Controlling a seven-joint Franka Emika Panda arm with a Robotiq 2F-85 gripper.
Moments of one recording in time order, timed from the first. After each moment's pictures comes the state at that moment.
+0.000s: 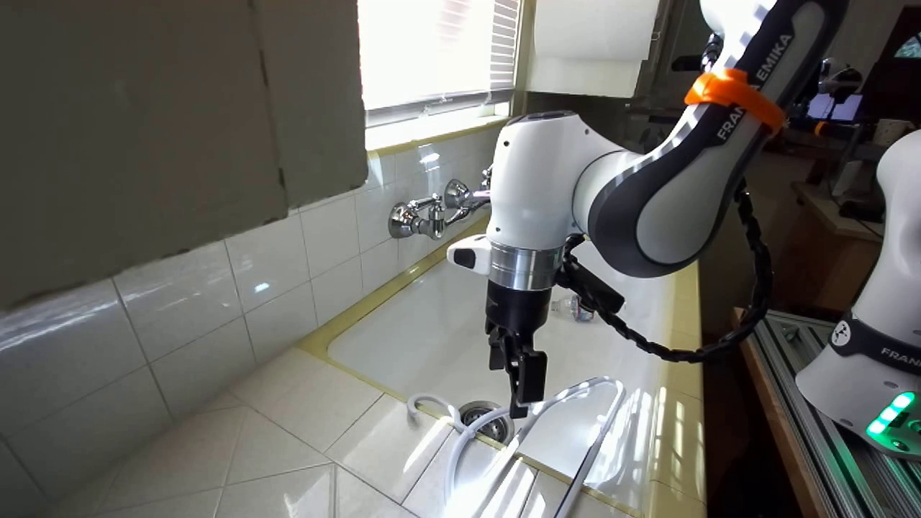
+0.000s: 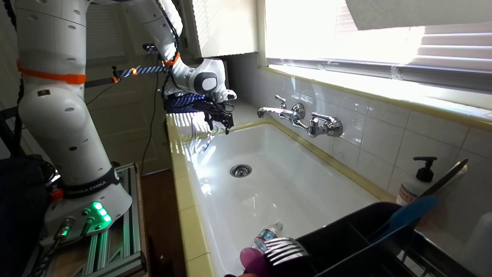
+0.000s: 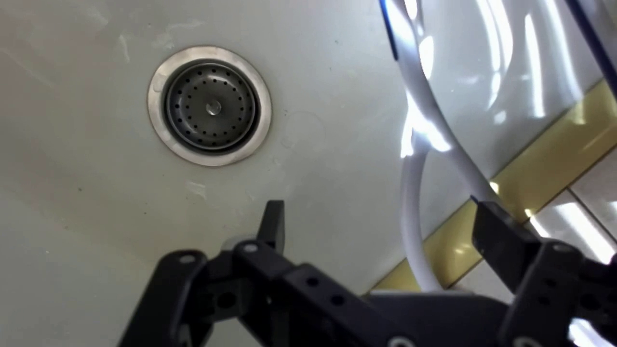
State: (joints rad) arm 0.20 0.32 0.23 -2.33 0.01 2.68 -0.22
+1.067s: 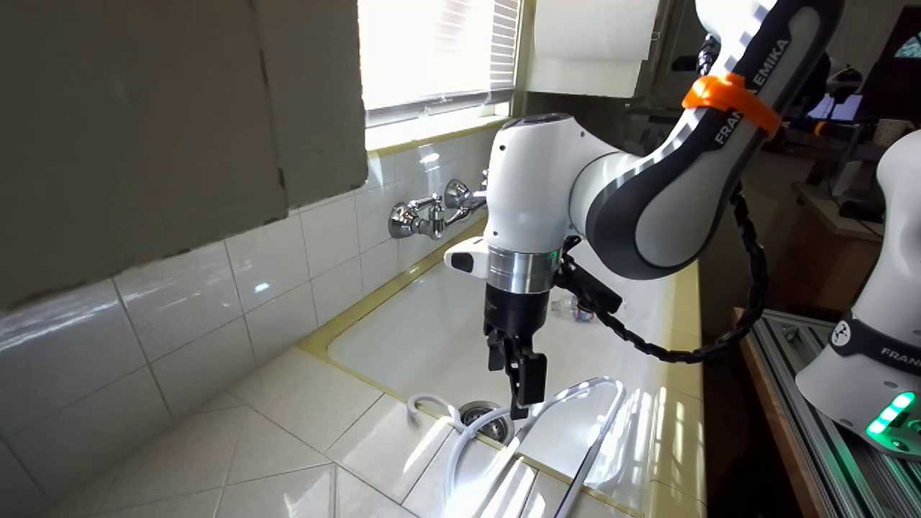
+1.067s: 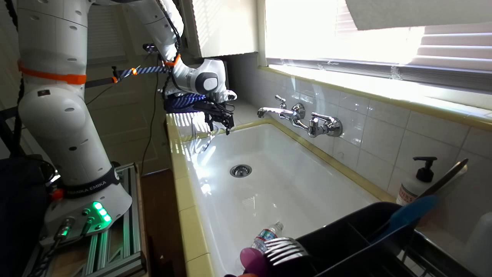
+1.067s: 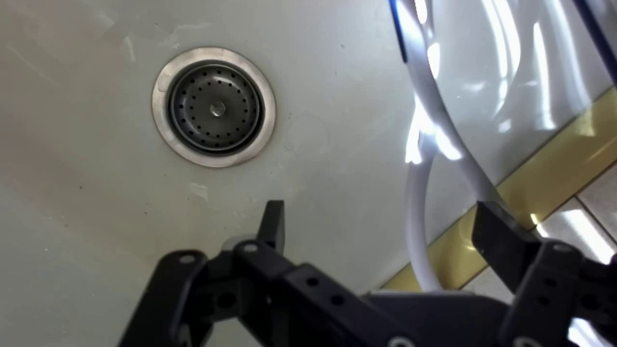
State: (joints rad) arm 0.20 0.33 0.23 -2.31 -0.03 2.66 -0.21
